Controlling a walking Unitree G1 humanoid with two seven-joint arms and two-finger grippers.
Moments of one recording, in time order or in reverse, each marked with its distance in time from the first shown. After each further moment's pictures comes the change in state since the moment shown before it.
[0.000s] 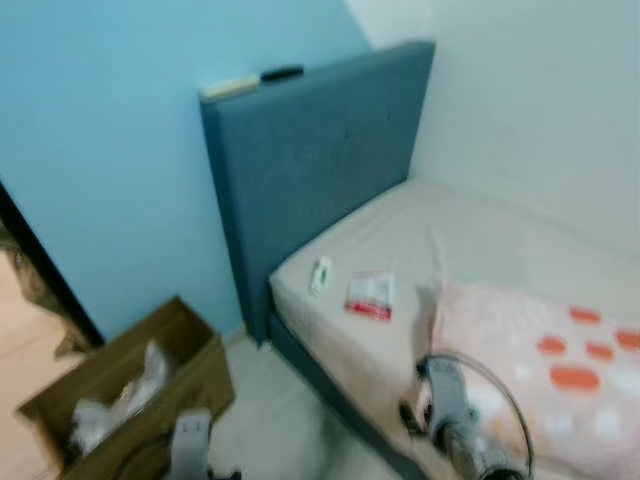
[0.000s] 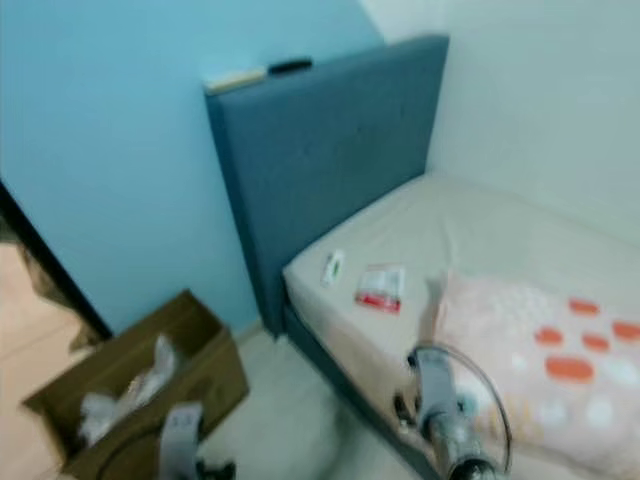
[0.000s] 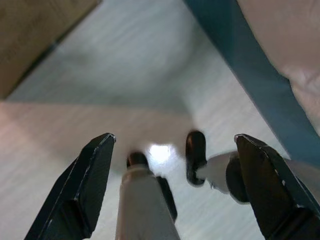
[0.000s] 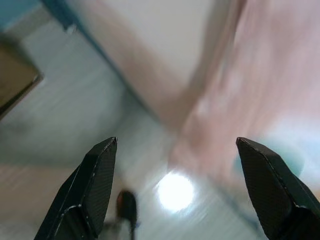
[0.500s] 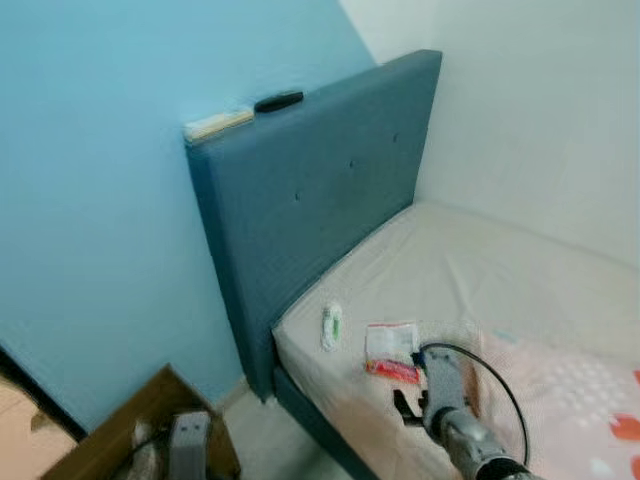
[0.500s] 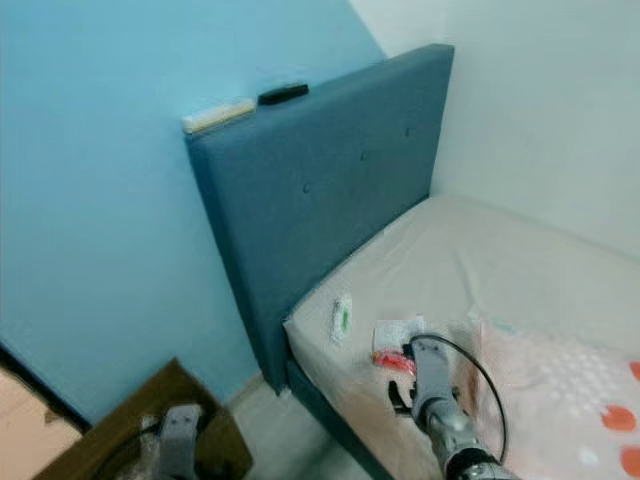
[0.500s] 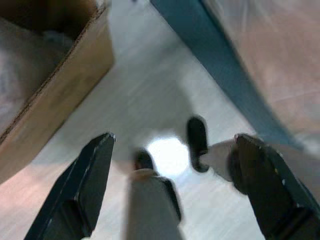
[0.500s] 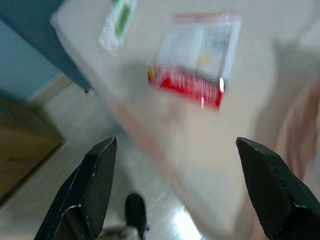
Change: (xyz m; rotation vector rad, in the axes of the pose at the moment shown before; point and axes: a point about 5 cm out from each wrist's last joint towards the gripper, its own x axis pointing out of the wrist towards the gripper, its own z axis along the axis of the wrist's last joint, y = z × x) left arm 0.000 0.000 0.000 -0.001 0.001 0.007; right arm 0.002 0.010 0.011 -0.006 -0.047 0.056
